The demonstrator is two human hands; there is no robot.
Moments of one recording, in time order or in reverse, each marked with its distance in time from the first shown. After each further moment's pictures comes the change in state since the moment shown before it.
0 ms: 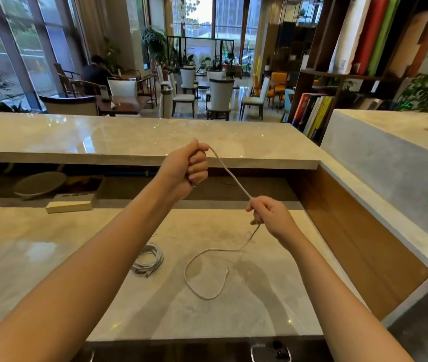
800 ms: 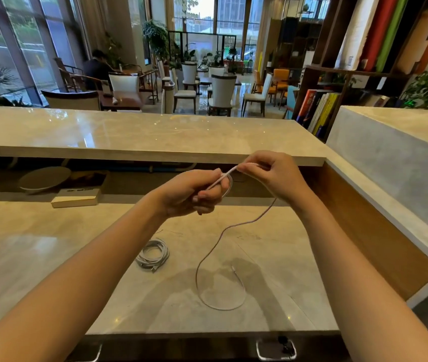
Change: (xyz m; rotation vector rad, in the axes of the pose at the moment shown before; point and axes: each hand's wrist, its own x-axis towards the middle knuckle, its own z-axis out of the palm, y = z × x) left_hand -0.022 -0.012 -0.032 0.371 -0.594 -0.269; right_hand 0.009 -0.090 -0.011 -0.287 -0.033 -0.390
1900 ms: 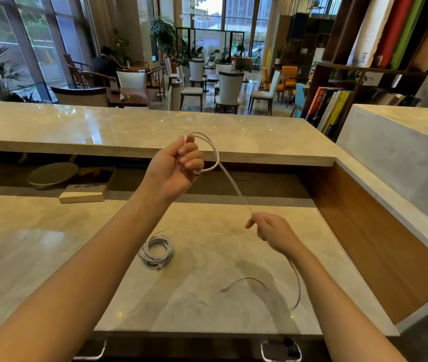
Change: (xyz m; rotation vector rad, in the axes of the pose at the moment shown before) left_hand -0.011 0.020 -0.010 -0.817 0.500 0.414; right_hand -0.054 0.080 0.070 -0.022 -0.189 0.440
